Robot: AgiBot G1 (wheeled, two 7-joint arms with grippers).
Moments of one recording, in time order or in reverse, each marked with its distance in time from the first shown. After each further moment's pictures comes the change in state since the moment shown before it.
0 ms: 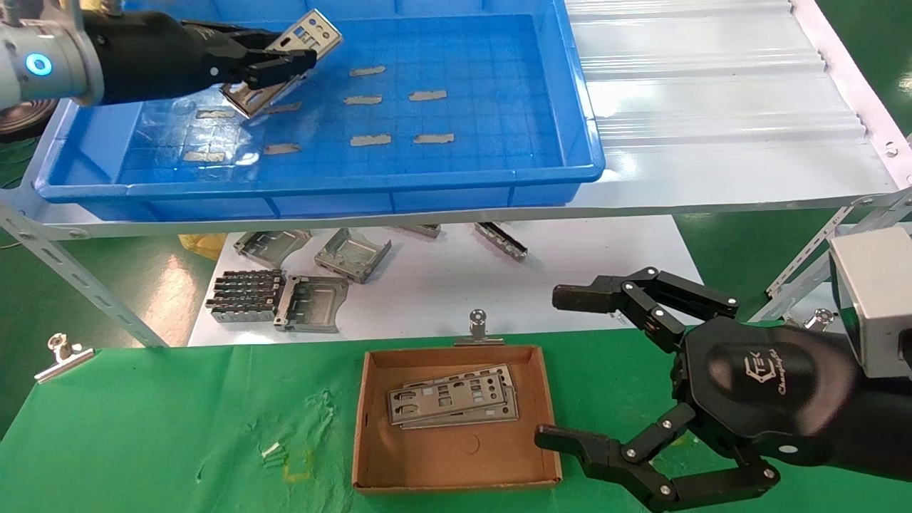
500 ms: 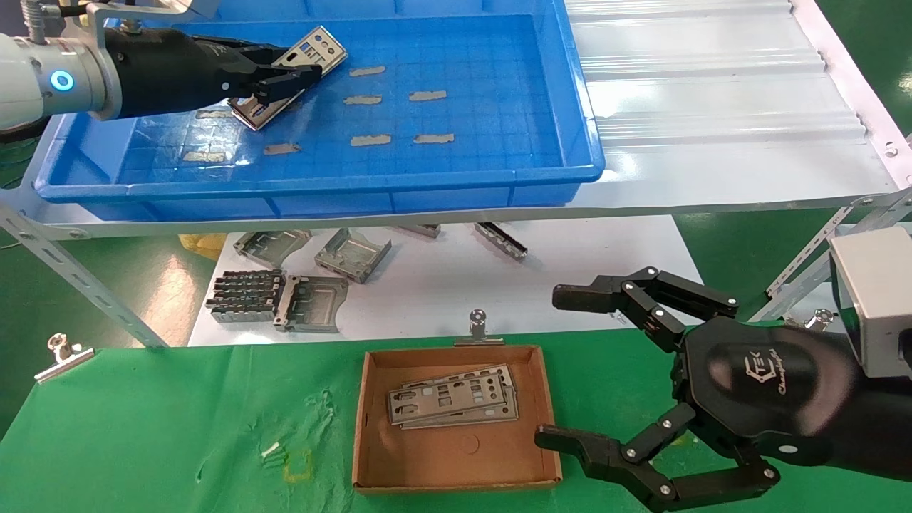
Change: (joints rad) left arm 0.016 0.014 0.005 0.003 0.007 -0.022 0.004; right arm 0.000 0.000 0.000 0.000 0.000 0.000 0.000
